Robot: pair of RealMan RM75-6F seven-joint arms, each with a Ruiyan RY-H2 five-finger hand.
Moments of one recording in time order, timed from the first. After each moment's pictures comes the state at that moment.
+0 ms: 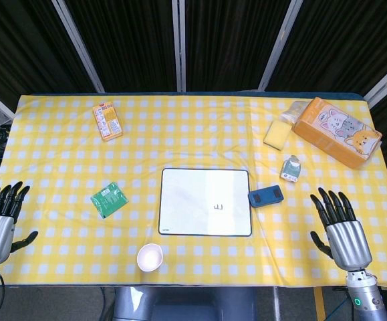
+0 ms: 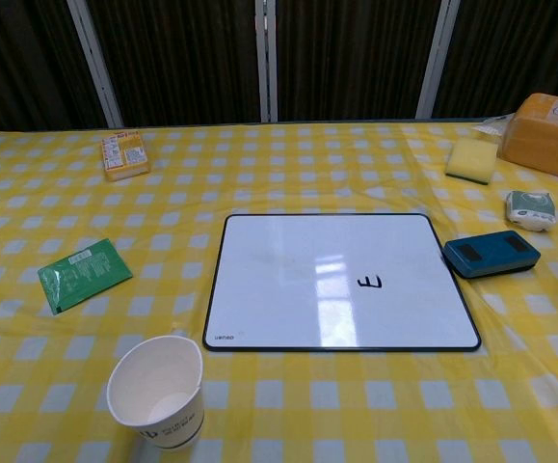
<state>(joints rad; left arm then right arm) -0.08 -1.23 -0.04 -1.57 1.55 1.55 0.18 0.11 -1.30 0.03 -1.48 -1.68 1.58 -0.17</state>
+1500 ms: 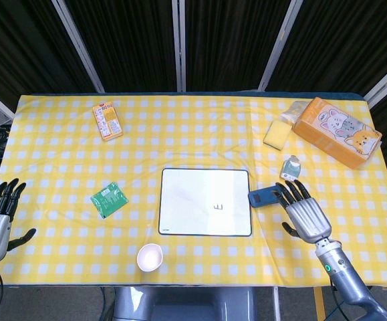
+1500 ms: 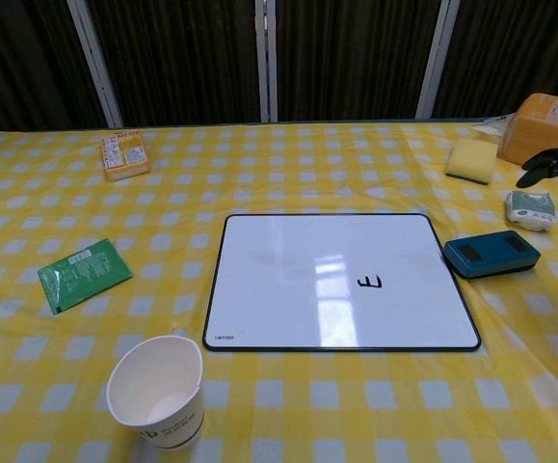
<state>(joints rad) -0.08 -1.21 -0.05 -1.60 1.55 1.56 0.17 0.37 -1.24 0.10 -1.63 -1.48 1.10 -0.34</state>
